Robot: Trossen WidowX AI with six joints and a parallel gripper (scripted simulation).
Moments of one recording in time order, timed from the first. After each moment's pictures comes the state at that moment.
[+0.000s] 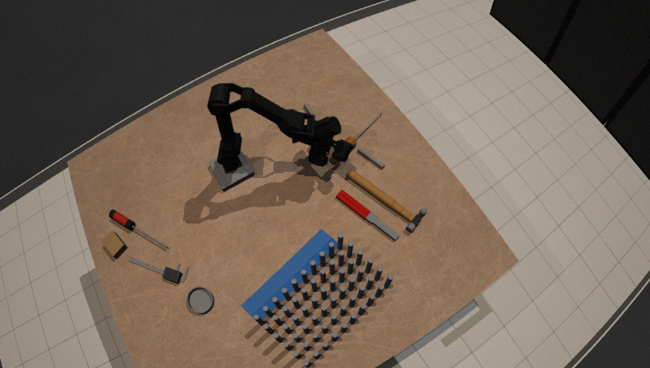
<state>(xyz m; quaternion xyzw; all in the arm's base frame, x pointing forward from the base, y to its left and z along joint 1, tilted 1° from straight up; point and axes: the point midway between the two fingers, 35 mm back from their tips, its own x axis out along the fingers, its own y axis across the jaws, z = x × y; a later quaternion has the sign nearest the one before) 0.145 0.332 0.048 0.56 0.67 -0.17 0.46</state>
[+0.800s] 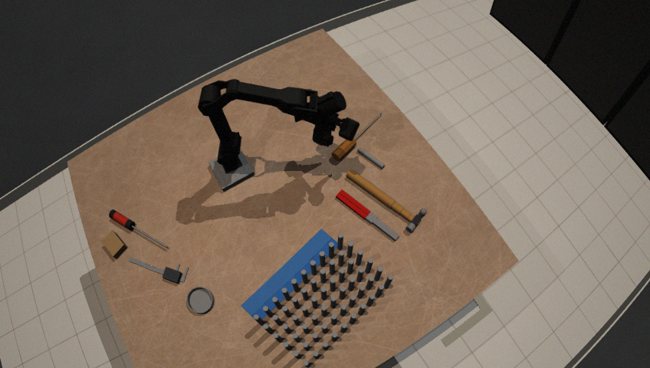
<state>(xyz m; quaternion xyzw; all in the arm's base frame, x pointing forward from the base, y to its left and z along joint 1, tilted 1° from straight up) 0.147 0.351 0.158 0.56 0.67 -0.15 0.45</state>
